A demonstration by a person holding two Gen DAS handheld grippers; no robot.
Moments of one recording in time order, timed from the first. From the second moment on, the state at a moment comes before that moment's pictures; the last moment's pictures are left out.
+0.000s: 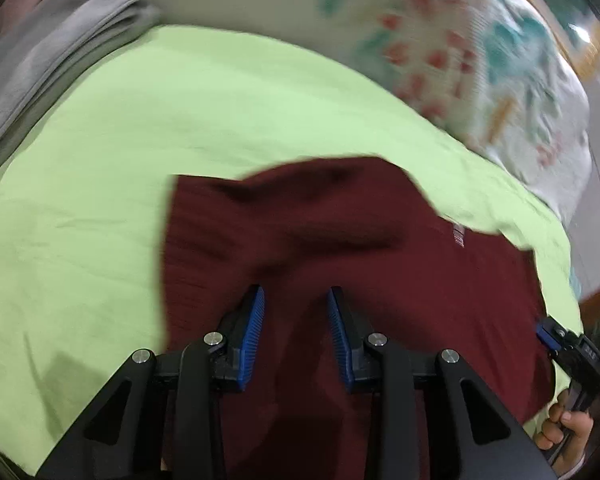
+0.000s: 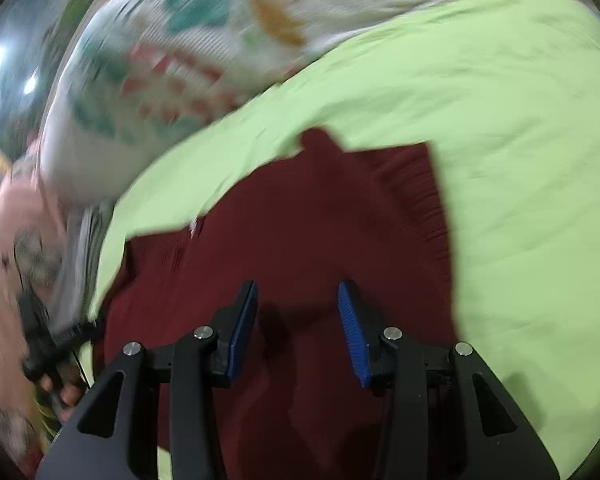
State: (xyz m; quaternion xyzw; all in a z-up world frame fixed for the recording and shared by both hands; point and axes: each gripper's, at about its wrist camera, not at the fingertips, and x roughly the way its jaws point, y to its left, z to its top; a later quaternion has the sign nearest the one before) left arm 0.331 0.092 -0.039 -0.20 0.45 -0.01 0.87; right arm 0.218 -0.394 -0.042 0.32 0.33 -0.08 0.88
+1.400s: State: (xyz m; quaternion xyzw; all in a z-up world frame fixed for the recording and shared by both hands) left arm 0.224 0.112 0.017 -0.26 0.40 0.01 0.88; right arm 0.161 -0.310 0.003 0.35 0.29 0.04 0.89
